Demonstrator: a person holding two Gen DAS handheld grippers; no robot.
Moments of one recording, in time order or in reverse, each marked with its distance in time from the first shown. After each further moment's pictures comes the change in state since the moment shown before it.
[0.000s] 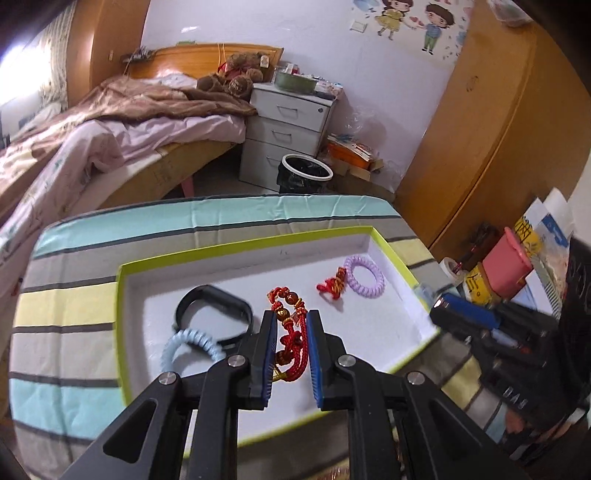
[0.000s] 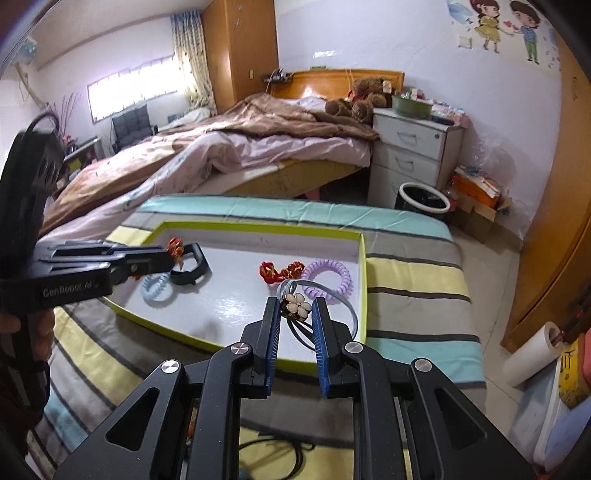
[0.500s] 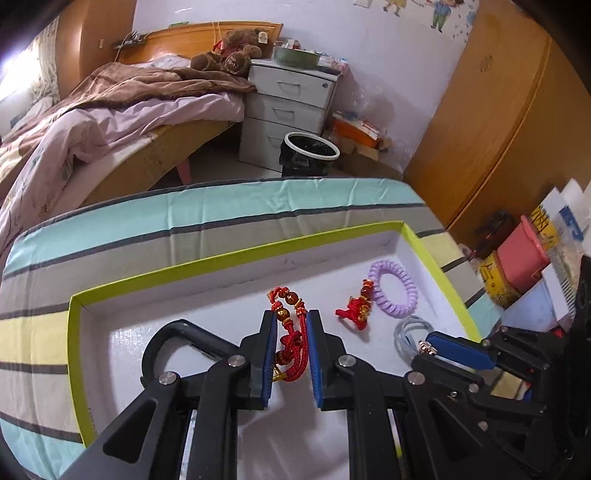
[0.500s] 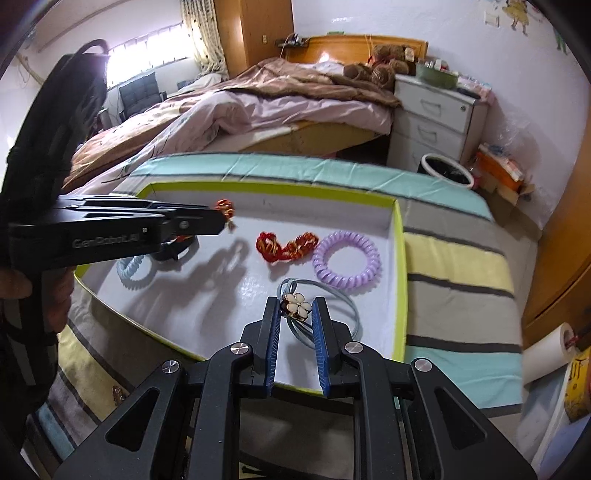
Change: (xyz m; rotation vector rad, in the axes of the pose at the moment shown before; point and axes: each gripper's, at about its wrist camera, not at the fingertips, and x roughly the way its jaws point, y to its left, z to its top) left arm 0.063 -0.001 0.020 0.037 0.086 0.042; right arm 0.051 -0.001 -0.004 -0.027 0.131 0.060
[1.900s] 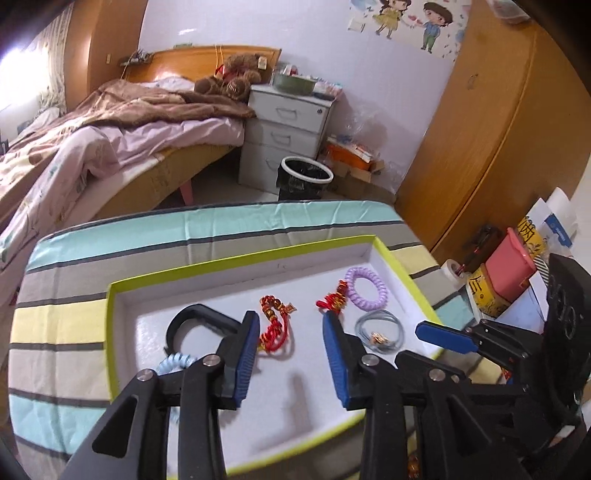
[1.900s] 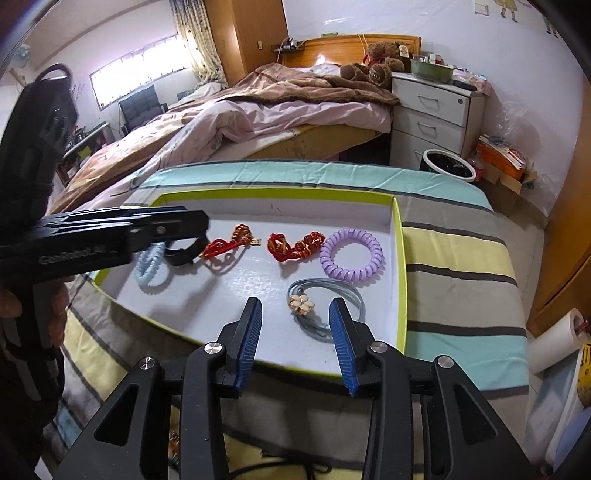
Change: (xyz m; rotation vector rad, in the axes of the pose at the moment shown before) left arm -0.061 -0.006 -0.019 -0.018 -0.105 -0.019; right arm -0.026 0.002 -0.007 0.055 -0.038 0.031
